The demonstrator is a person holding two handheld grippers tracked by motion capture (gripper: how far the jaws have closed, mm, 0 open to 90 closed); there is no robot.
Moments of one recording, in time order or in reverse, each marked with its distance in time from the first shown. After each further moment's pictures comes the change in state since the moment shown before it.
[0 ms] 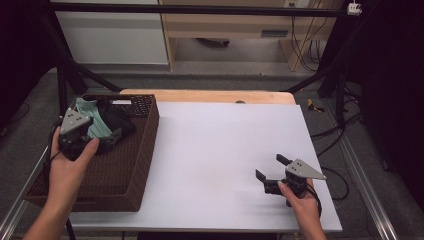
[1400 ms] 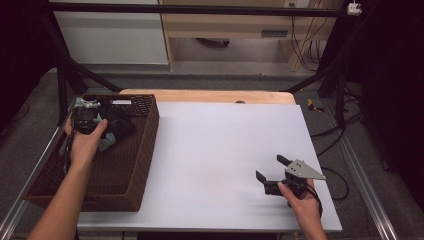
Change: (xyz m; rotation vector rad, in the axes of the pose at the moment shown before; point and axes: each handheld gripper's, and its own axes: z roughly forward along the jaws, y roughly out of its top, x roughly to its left) left arm 0.067 -0.036 0.117 0.303 0.231 -0.113; right arm 0.000 0.000 -0.001 0.023 -0.006 -0.023
